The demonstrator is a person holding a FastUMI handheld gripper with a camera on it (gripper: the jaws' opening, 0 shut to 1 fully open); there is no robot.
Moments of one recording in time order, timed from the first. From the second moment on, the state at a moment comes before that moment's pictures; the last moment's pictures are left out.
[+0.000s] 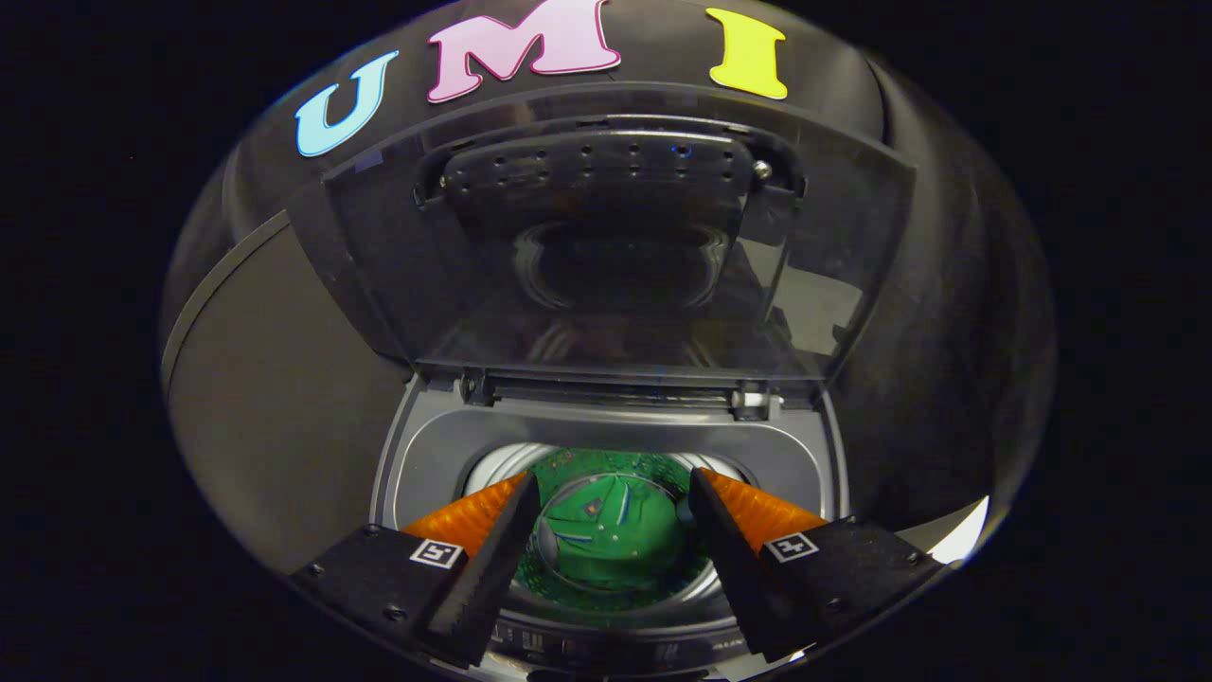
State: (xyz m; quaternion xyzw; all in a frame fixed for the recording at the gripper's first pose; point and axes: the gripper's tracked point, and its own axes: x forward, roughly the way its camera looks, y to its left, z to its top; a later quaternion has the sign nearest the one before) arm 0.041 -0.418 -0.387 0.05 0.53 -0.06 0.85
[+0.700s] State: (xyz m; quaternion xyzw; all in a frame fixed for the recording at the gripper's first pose) arm 0.241 -0.442 -0.280 0.01 0.40 -0.08 0.91
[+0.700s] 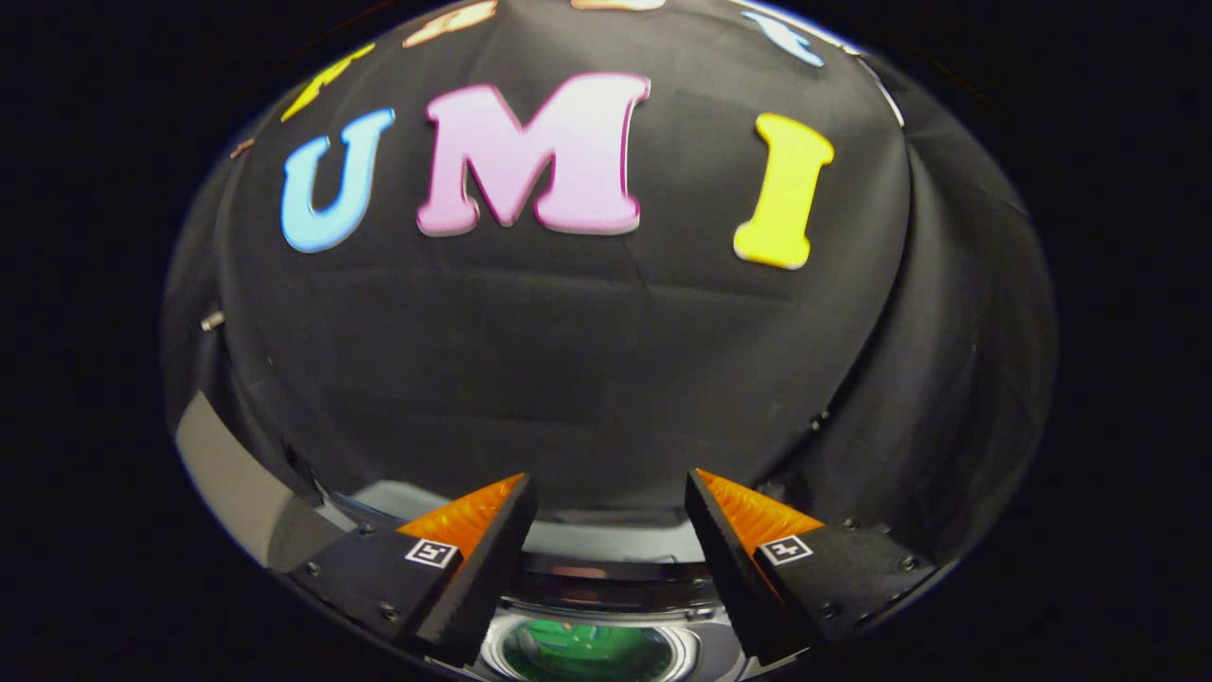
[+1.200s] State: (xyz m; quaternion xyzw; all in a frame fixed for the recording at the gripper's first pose) arm 0.241 -0.440 -0.279 0.03 0.36 -0.10 0.93
